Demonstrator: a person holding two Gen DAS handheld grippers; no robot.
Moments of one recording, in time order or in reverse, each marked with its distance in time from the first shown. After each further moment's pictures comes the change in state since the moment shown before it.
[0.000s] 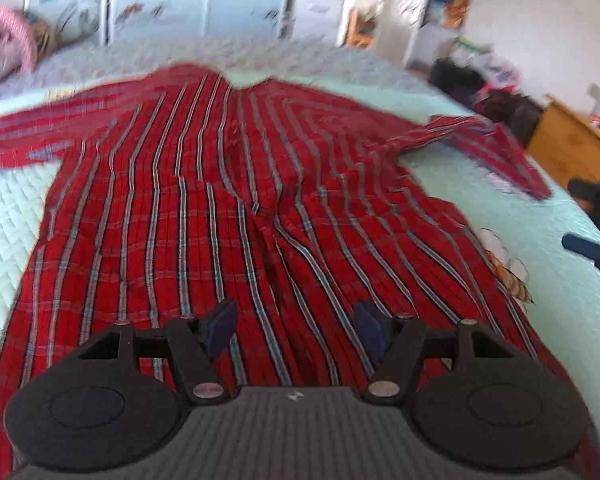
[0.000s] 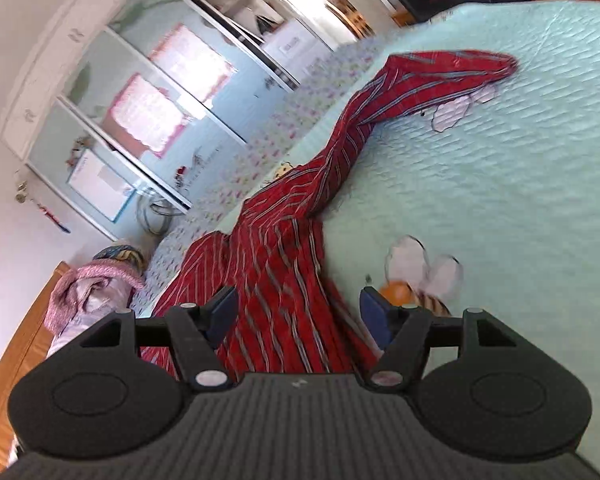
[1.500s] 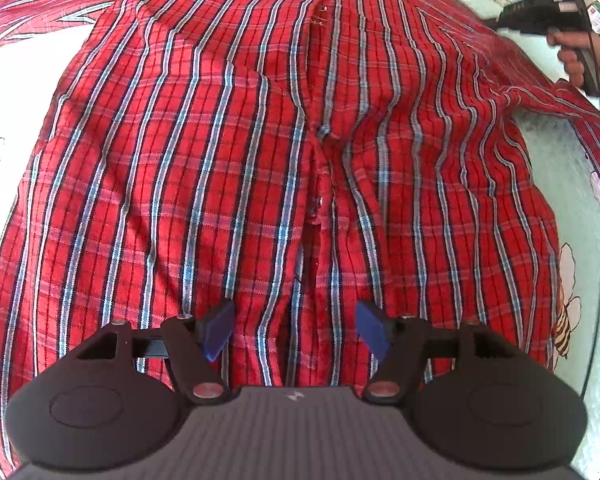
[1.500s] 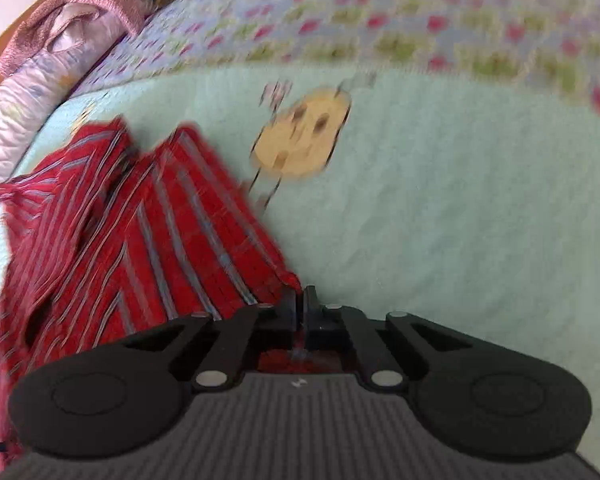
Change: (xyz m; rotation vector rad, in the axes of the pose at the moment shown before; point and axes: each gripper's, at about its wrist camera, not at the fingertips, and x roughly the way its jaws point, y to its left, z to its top) left arm 0.056 0.009 0.042 -0.271 0.418 0.182; right arm 0.462 0.053 0.238 -0.711 0.627 0.044
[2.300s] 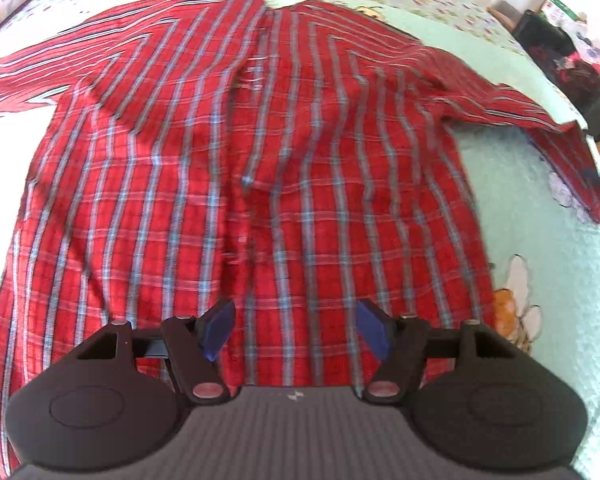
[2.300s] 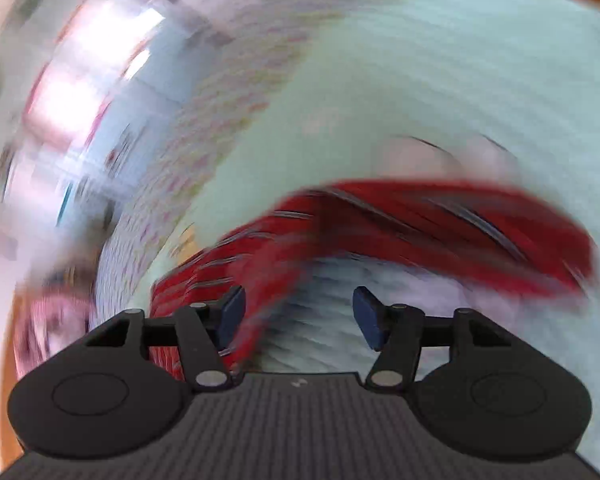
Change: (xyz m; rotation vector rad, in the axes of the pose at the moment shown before) left arm -0.032 -0.057 0.006 0.122 -0.127 -0.029; right arm -0.231 -0.058 -0.303 1.059 -0.466 -0.015
